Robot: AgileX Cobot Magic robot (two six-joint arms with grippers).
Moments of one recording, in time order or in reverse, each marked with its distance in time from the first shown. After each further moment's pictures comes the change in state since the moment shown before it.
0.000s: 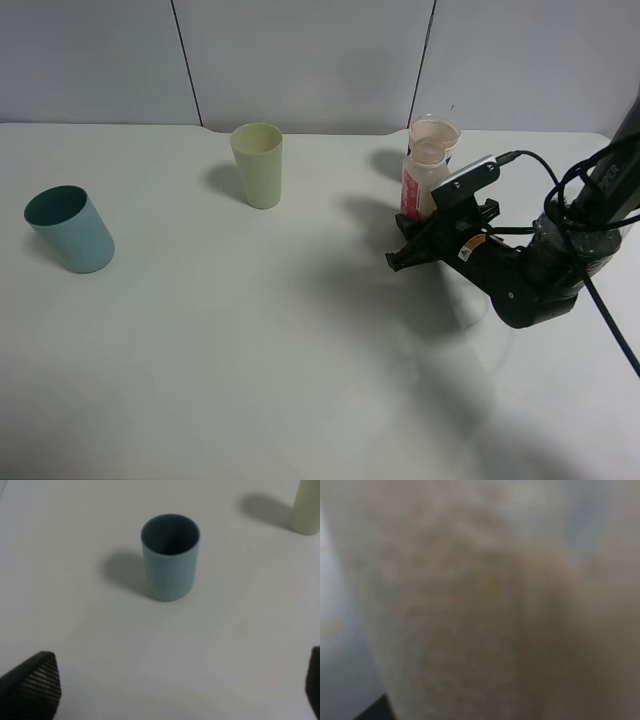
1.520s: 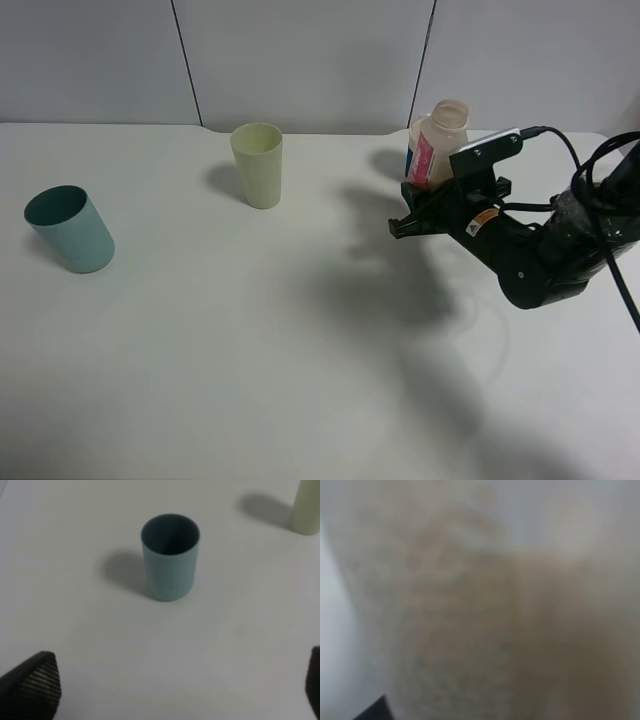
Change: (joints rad) left arm 0.000 0.000 0.000 0.000 0.000 0.000; right arm 0.000 -0.111 0.000 0.039 0.028 0.097
